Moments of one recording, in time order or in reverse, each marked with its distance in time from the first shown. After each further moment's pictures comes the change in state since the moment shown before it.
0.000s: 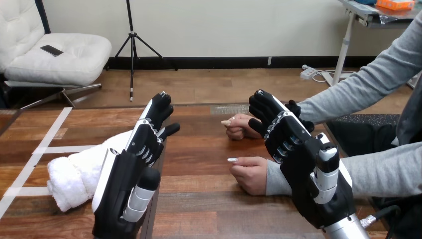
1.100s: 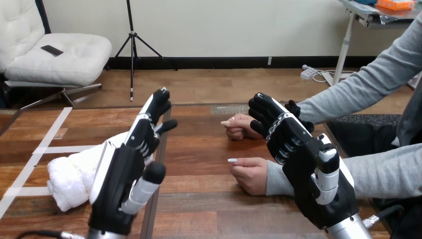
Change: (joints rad) left arm -0.064 0.048 0.064 0.020 0.110 0.014 0.029; right arm -0.001 -0.018 -0.003 0.005 -0.003 0.000 -0.001
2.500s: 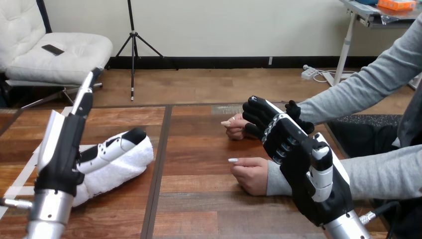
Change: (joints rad) left arm -0.194 0.204 0.166 0.167 0.223 0.161 0.239; right arm -0.032 -0.001 0.000 0.039 -0.018 -0.002 0.002
